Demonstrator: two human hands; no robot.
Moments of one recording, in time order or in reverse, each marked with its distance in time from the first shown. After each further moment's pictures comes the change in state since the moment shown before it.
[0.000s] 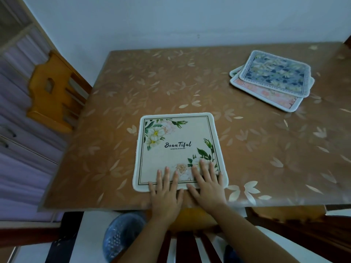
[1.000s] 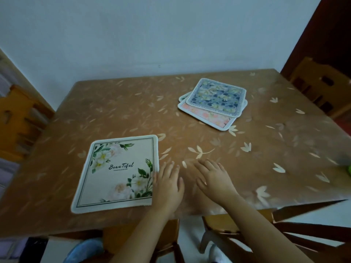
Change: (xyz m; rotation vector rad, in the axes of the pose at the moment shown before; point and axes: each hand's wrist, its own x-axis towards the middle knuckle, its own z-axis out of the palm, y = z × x) left_hand 0.023 0.231 -0.062 -0.253 0.319 0.184; right_hand -0.052 0.181 -0.186 -0.008 0.190 -0.122
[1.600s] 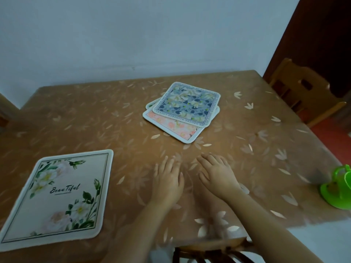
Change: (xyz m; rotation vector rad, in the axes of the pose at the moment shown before) left_hand 0.107 0.135 0.090 0.029 0.009 0.070; right_hand 0.031 0.186 -0.051 0.000 0.050 0.039
